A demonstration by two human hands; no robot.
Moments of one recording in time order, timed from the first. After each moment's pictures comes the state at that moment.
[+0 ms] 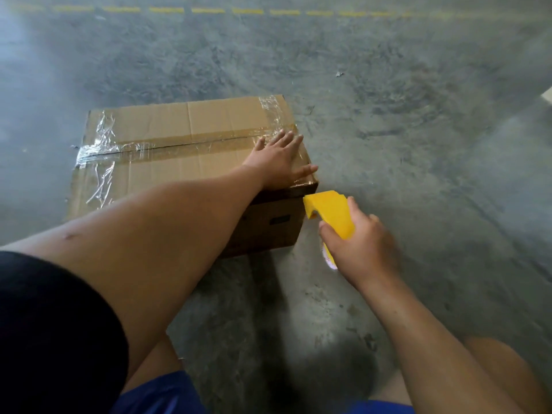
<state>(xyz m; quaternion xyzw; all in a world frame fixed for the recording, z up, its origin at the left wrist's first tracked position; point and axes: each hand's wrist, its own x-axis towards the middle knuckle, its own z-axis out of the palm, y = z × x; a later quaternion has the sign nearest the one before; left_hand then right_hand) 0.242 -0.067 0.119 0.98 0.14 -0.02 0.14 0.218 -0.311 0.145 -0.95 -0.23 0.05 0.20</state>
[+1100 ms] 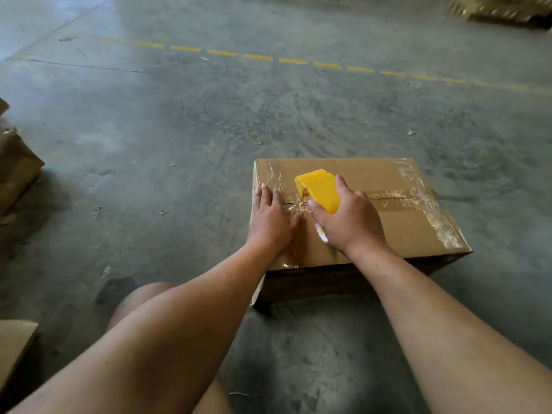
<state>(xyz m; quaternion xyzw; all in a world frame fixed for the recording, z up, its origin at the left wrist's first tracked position) 0.070 0.034 0.105 0.84 0.43 0.11 0.30 0.155 -0.082 0.199 -0.89 -0.38 0.05 0.22</state>
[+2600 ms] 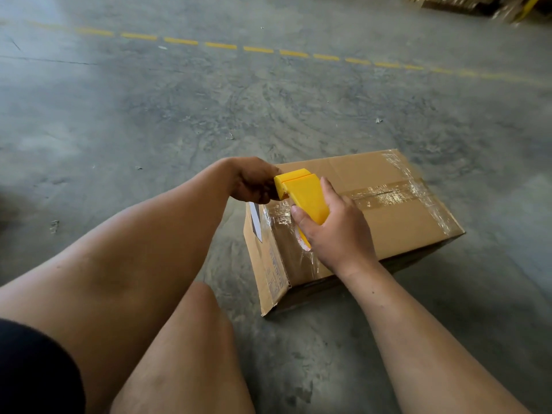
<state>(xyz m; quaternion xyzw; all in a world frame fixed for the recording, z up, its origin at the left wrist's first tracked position) 0.116 0.128 0.175 0.61 0.27 -0.15 0.73 0.132 -0.099 0.209 -0.89 -0.36 0.05 0.27</state>
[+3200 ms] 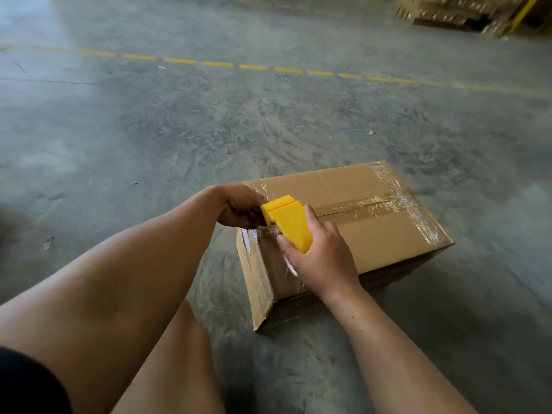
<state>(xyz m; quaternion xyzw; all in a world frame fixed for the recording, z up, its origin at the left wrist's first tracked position) 0.115 0.114 0.157 0.56 0.33 -0.16 0.74 0.136 -0.117 0.192 -0.89 -0.37 0.08 0.26</state>
